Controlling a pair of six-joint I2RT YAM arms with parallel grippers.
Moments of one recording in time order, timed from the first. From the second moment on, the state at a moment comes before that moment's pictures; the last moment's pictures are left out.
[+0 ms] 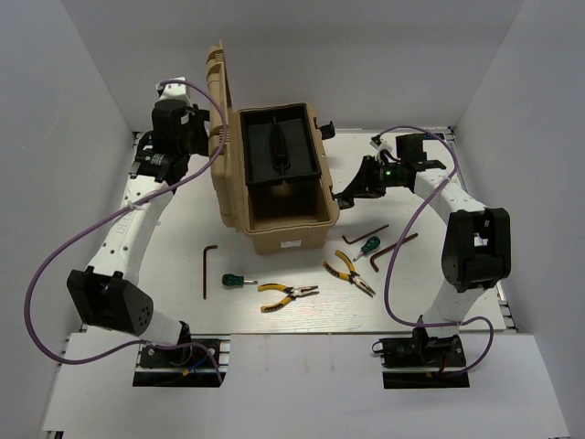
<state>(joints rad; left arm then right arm) -0.21 1.47 1.55 -0.43 -0.25 -0.23 0.15 1.77 1.32 -0.45 -0.78 0.28</state>
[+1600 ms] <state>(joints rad) 0.11 0.83 1.07 -0.59 -0.23 -0.58 0.10 1.47 1.31 -0.62 -0.72 0.07</state>
